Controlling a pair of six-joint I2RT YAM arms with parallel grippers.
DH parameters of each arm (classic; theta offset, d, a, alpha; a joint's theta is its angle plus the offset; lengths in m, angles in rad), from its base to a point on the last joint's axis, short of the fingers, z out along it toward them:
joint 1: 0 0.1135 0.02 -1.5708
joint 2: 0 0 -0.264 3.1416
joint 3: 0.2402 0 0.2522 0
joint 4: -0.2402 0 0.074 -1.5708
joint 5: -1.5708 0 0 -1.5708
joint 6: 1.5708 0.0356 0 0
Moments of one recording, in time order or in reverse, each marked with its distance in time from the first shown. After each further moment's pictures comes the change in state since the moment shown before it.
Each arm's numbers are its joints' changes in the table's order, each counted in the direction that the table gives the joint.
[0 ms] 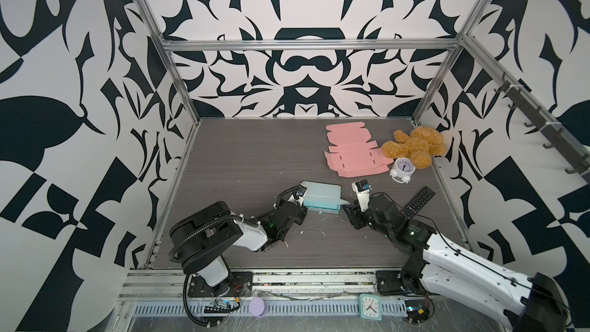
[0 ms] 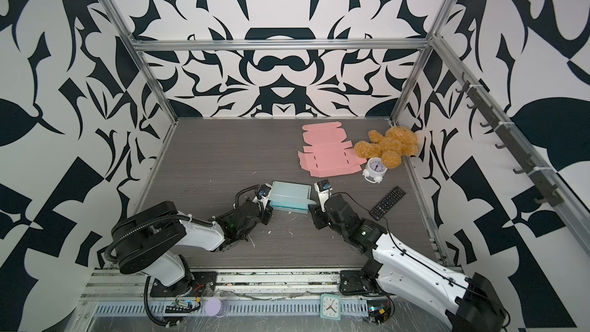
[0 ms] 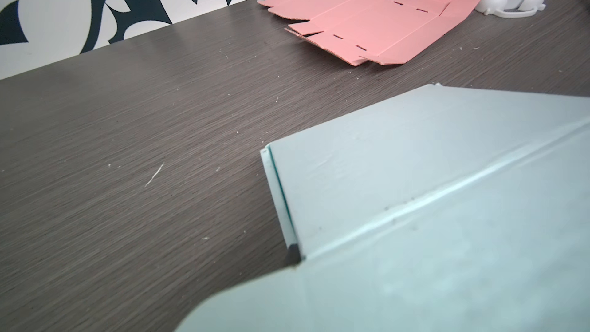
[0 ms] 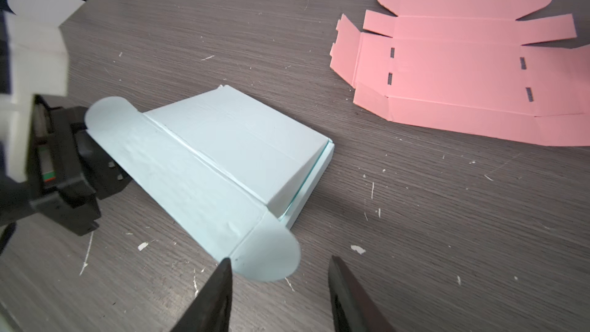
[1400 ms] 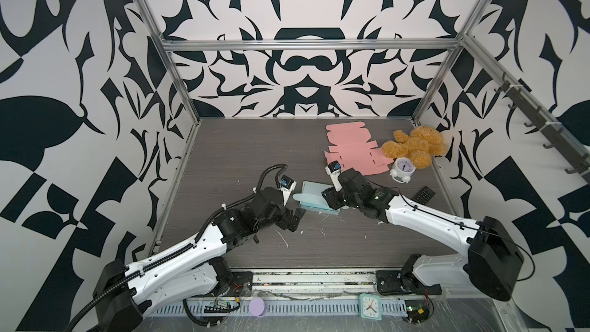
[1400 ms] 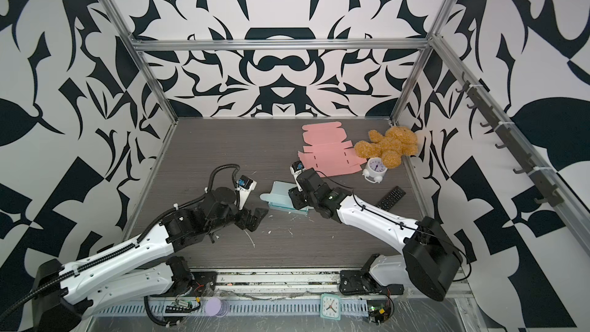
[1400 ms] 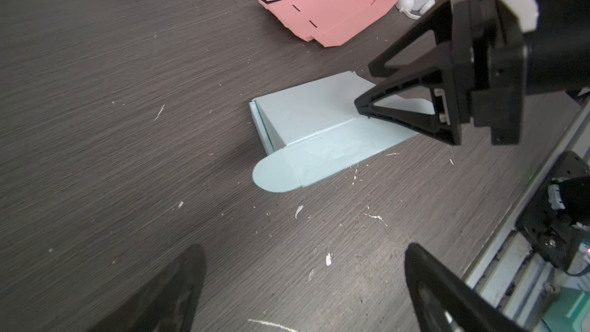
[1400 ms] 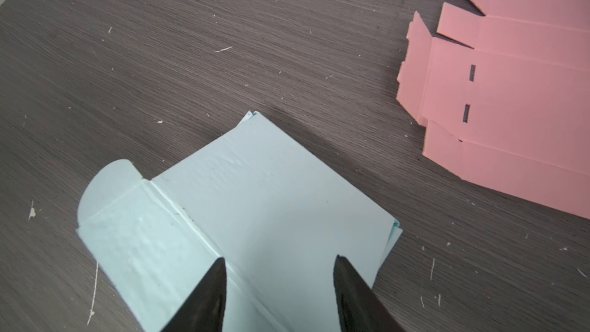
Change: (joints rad) left arm 0.121 -0.674 0.300 -1.180 -0.359 -0.187; right arm -0.005 0.582 0.375 0.005 0.090 -0.056
